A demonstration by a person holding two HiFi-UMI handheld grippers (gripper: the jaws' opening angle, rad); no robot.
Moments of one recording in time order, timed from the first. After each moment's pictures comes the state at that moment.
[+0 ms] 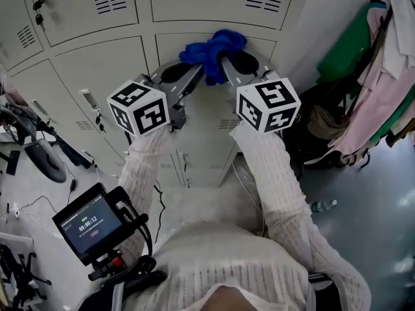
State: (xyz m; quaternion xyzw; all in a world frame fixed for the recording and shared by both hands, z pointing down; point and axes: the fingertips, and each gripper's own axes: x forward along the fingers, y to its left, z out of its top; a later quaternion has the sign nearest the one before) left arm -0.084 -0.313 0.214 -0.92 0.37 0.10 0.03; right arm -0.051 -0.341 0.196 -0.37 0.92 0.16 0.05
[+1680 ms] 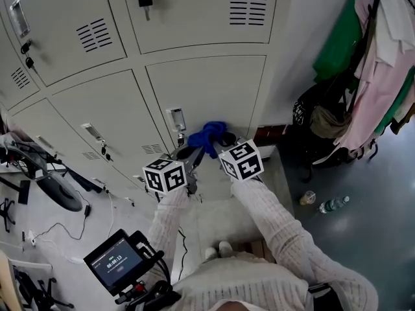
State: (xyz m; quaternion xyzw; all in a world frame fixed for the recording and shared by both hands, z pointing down) left arm -0.090 -0.313 0.434 -0.89 0.40 0.02 -0.21; right arm -0.067 -0.349 0.439 -0.37 0.92 -0.03 -0.14
